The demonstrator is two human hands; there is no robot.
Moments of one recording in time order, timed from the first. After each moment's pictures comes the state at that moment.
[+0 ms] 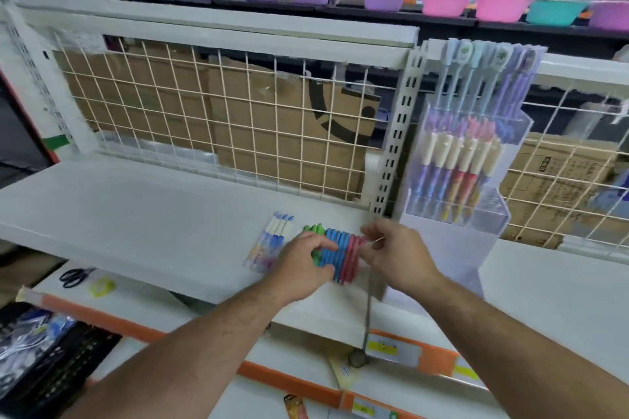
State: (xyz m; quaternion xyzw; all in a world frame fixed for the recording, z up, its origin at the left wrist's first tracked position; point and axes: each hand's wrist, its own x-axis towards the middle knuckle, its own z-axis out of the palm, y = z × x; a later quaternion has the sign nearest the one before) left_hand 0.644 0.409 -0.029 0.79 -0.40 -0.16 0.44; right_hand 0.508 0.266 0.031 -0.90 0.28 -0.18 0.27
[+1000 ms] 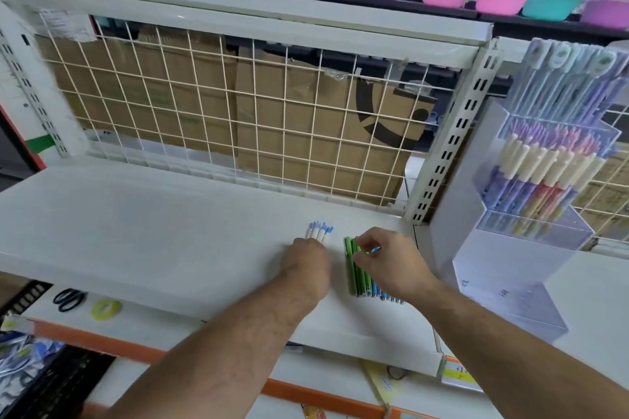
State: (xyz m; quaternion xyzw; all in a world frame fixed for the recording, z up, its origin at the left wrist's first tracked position) left_hand 0.734 0.423 -0.032 0.92 -0.38 -0.06 -0.01; right_hand 0.609 0.327 0.015 -0.89 0.32 -0.13 0.28
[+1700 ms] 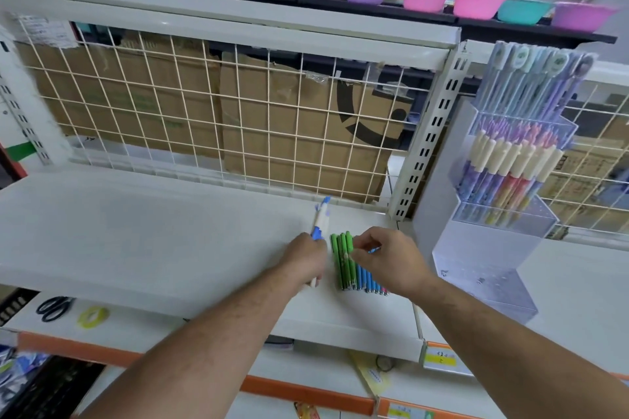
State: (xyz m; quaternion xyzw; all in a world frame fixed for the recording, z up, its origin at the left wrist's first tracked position) left_hand 0.727 0.418 -0.018 0.80 -0.19 -0.34 0.46; right_hand 0.584 0.325 0.024 -0.87 0.33 -0.15 0.34
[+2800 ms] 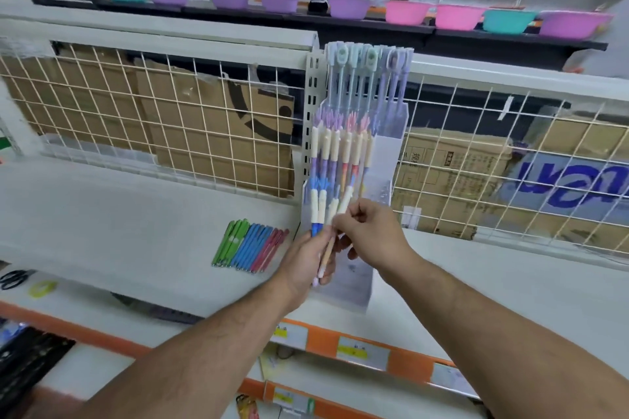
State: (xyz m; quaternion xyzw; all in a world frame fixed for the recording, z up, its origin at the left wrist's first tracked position) left_hand 0.492 0.291 0.018 0.55 -0.22 -0.39 0.71; right_hand 0.410 0.191 0.079 -0.78 0.27 -0.23 0.52
